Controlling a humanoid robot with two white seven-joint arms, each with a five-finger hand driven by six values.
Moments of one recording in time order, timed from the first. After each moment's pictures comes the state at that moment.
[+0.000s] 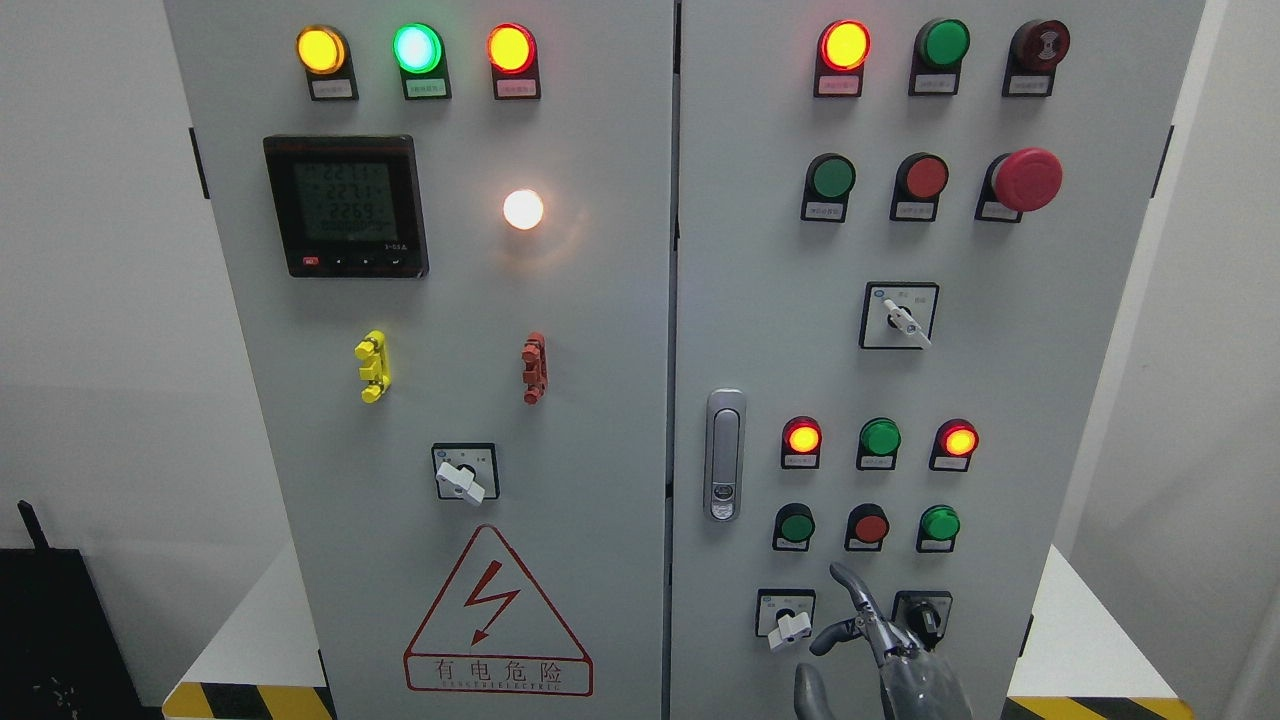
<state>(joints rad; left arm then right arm) 0.05 -0.10 -0.16 -0.07 0.12 -0.03 -0.02 -0.03 0.13 0.00 -1.84 0.71 -0.30 -0.03</state>
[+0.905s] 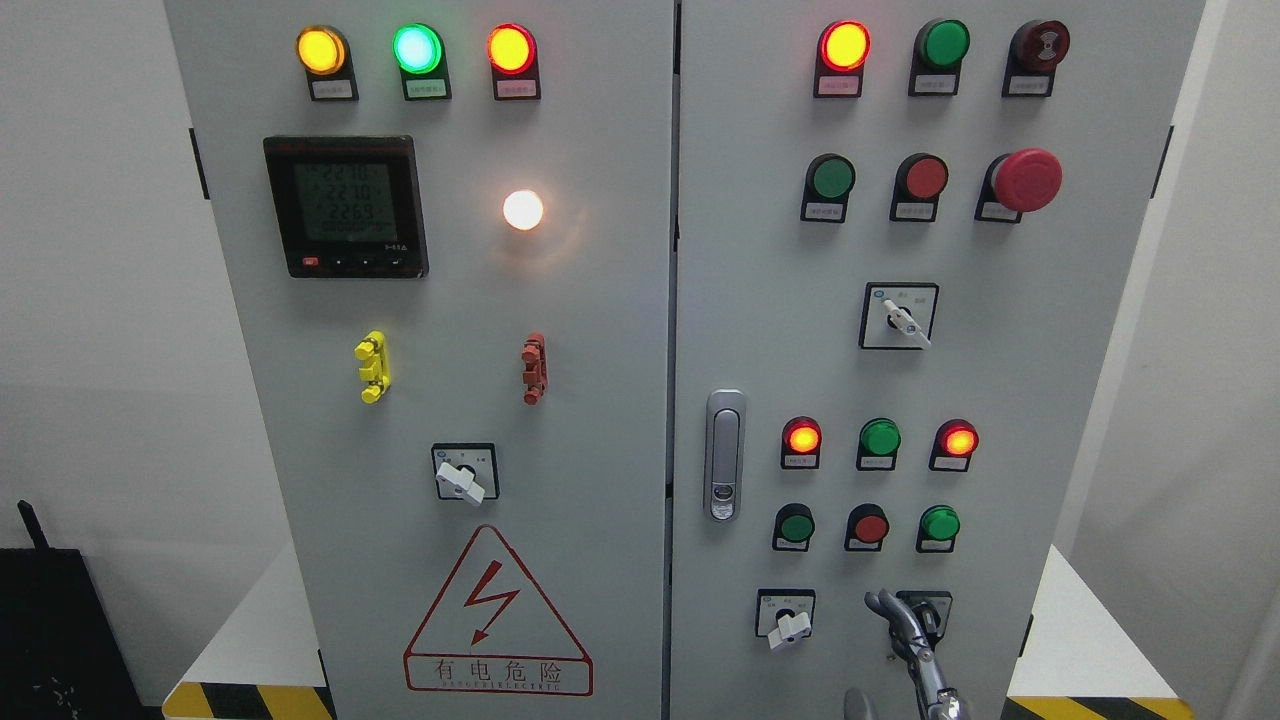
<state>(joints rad) 0.05 -0.10 -0.16 -0.07 0.12 -0.03 -0.02 0.07 0.13 0.08 -1.92 0.28 -0.23 -0.01</state>
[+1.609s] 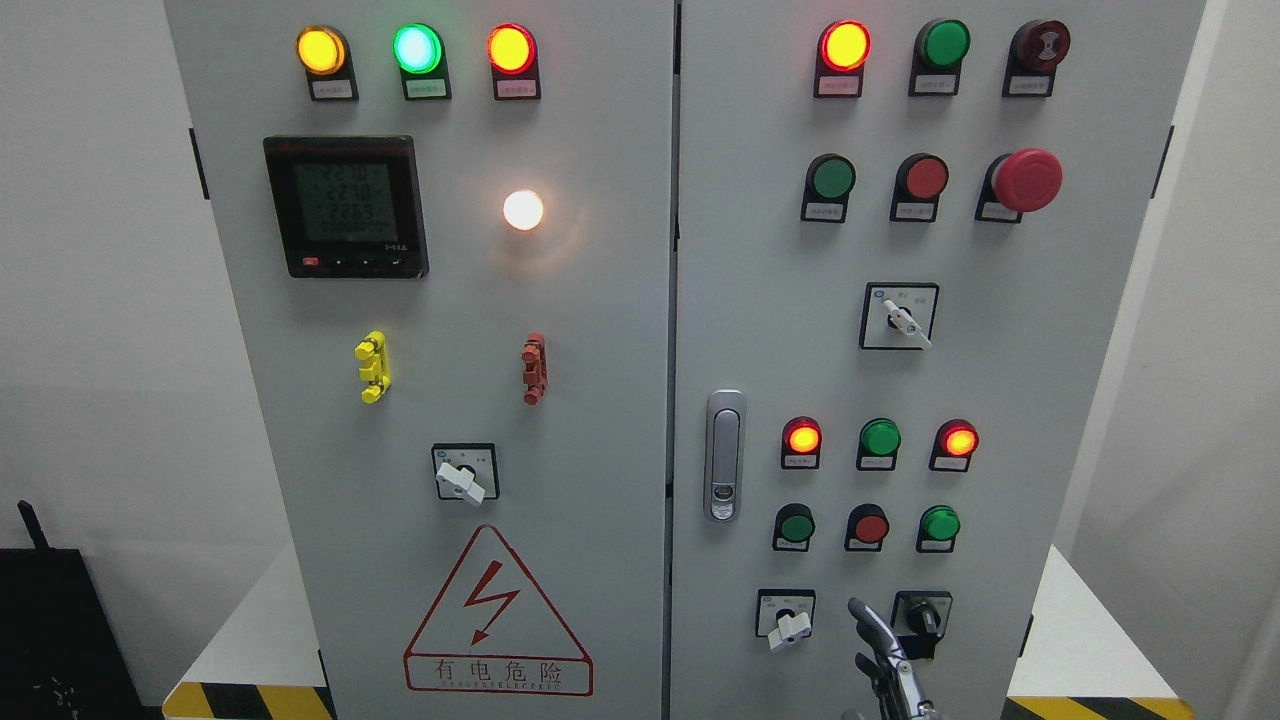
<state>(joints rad) 0.05 -0.10 -0.16 -0.07 0.12 -0.03 -0.02 0.09 0.13 0.12 -1.93 0.16 -0.20 0.02</state>
